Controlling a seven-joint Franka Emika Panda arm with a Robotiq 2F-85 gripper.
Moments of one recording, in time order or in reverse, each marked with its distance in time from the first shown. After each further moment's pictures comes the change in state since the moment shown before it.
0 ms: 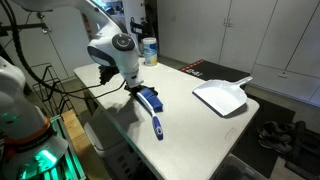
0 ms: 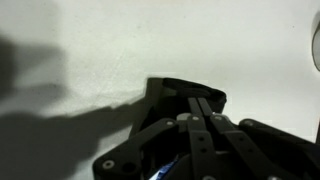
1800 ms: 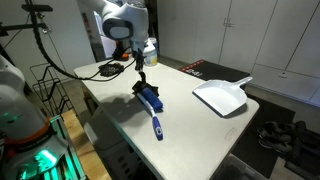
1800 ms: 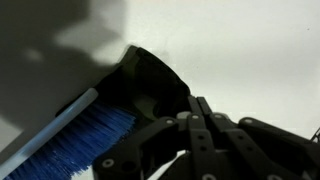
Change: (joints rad) arm 0.031 0.062 0.093 0.278 -0.513 -0.092 0.366
